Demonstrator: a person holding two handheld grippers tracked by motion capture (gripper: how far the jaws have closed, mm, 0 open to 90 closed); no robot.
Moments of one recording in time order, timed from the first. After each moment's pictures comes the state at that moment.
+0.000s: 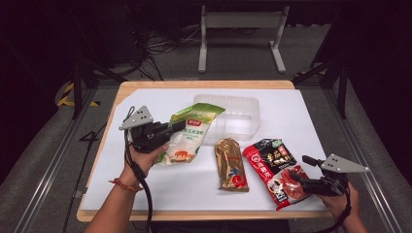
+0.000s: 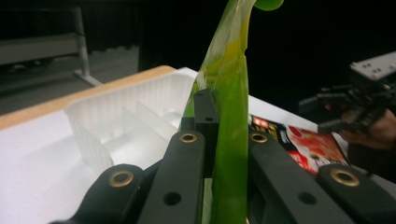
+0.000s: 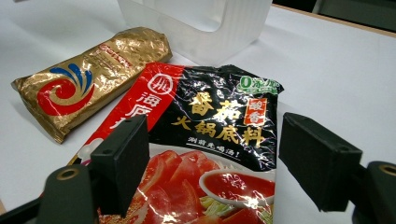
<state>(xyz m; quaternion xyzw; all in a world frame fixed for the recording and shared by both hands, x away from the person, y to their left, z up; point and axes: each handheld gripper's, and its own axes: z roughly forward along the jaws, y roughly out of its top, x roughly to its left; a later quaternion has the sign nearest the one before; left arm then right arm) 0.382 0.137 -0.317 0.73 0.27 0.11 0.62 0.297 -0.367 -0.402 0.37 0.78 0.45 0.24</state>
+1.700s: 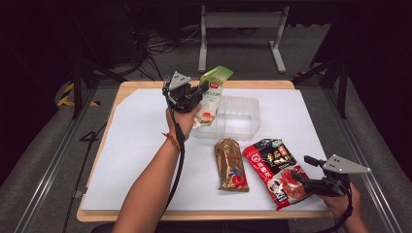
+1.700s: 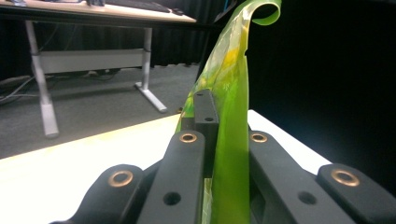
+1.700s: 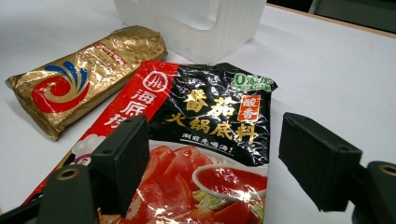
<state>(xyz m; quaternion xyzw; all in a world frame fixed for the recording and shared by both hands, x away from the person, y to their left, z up) 0.488 0.048 -0.314 0.67 0.38 0.19 0.61 0.296 -0.372 -0.403 0.37 0.78 0.44 0.24</state>
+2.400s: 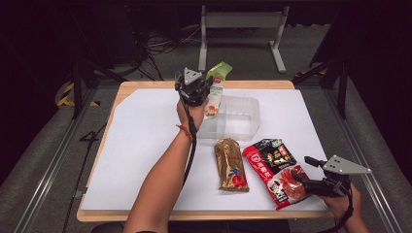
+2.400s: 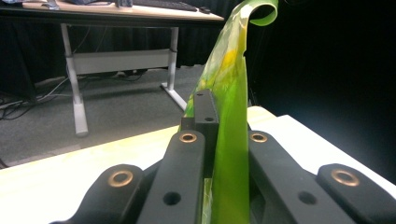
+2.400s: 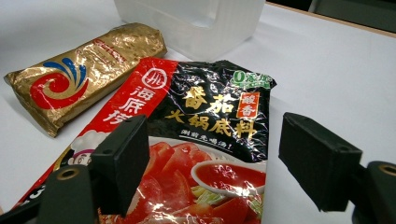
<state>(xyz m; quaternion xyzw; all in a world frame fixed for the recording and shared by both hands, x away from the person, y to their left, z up) 0.523 0.021 -0.329 0.66 0.41 0.24 0.58 0.294 -0.373 -0.404 0.37 0.78 0.44 0.24</state>
